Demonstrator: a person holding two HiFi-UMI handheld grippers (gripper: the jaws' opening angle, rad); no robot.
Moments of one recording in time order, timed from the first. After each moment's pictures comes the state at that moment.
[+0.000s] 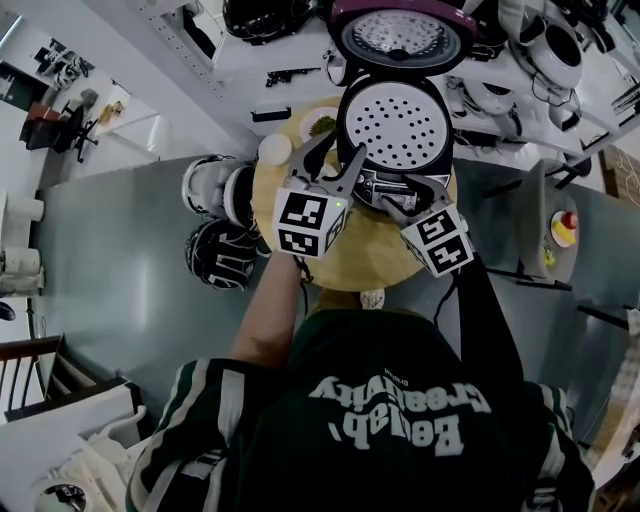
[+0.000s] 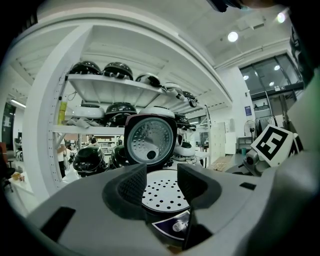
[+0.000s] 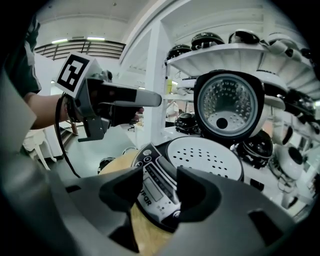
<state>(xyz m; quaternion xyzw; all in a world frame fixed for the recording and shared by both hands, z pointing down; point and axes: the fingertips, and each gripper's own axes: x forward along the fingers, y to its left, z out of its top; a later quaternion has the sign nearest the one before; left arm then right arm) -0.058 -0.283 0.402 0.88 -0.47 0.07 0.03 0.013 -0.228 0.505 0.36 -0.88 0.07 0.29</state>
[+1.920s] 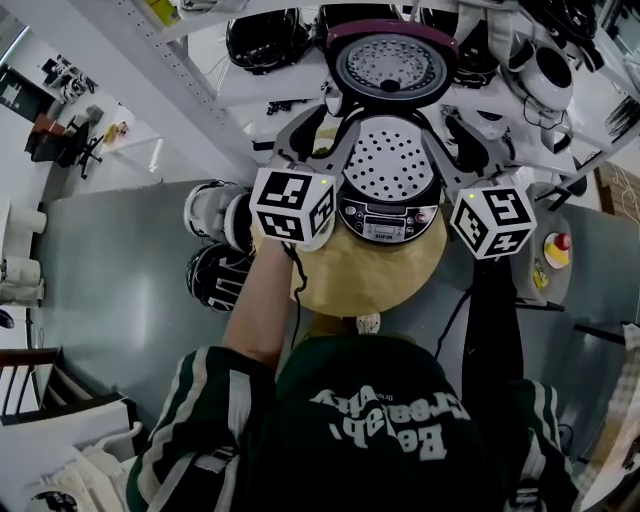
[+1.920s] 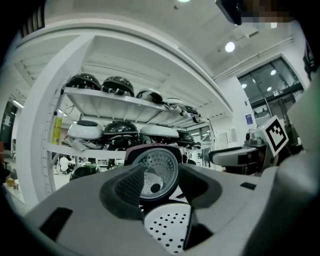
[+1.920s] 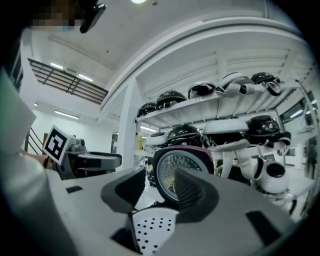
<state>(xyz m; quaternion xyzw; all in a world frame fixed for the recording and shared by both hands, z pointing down) -0.050 -0.334 0.295 0.88 -0.47 0.01 -0.01 0.092 -0.315 0.297 0.50 -0.87 0.00 0.02</state>
